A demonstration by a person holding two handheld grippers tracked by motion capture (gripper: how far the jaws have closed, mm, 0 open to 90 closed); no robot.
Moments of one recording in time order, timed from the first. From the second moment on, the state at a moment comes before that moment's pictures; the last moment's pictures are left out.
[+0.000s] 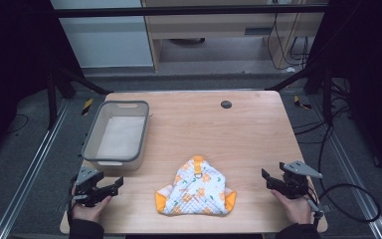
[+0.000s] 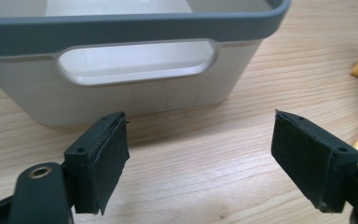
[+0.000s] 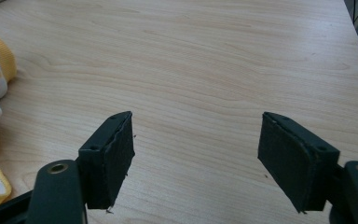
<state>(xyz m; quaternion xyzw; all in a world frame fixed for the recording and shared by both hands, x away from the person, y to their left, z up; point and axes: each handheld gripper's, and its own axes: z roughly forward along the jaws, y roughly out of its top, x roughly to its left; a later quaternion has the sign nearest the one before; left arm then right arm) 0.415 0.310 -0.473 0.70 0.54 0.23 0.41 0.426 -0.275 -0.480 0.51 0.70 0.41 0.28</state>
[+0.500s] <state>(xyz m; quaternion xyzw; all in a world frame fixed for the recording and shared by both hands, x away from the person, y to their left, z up) 0.402 0.292 -0.456 0.71 0.51 0.21 0.44 0.426 -0.260 -0.470 0.48 0.71 0.44 0.26</state>
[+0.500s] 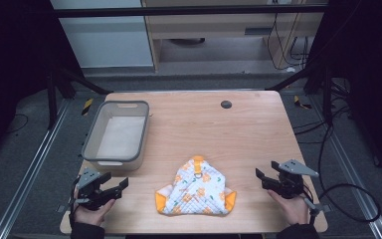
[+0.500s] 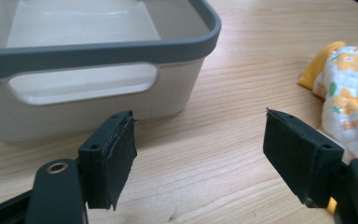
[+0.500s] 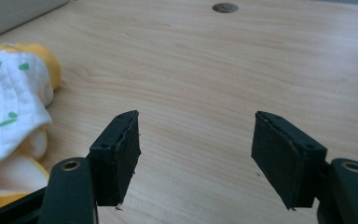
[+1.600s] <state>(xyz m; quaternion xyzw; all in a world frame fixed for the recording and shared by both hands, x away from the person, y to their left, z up) 0.445 0.194 -0.433 0.76 0.43 0.16 0.46 0.462 -0.188 -0.439 0.41 0.75 0.48 0.20</state>
